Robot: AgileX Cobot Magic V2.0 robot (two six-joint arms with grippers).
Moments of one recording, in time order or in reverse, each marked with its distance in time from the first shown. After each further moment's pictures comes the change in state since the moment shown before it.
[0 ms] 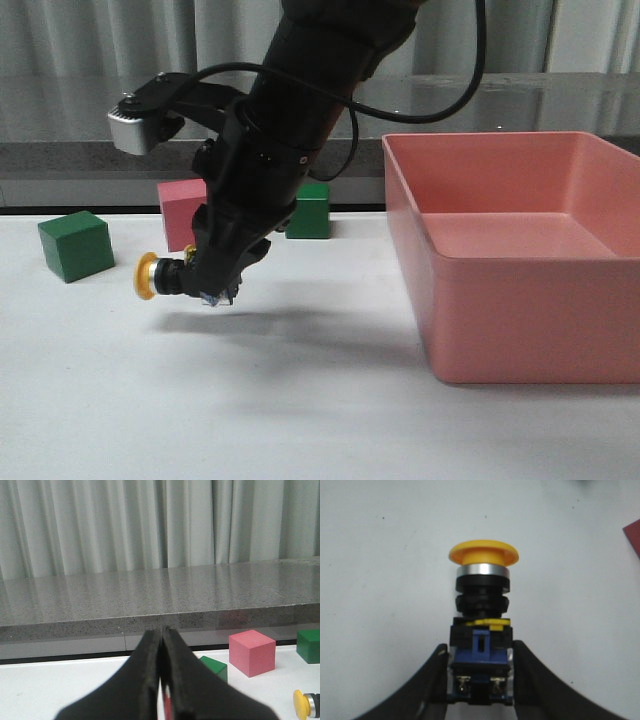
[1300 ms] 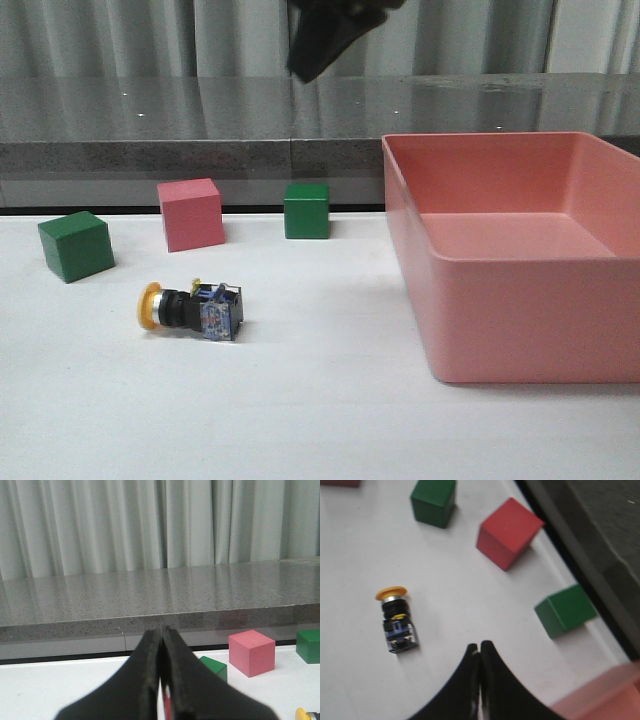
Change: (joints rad) left arm 0.000 0.000 0.000 0.000 0.000 0.000; right arm -0.222 -0.306 -0.048 0.023 0.162 0.255
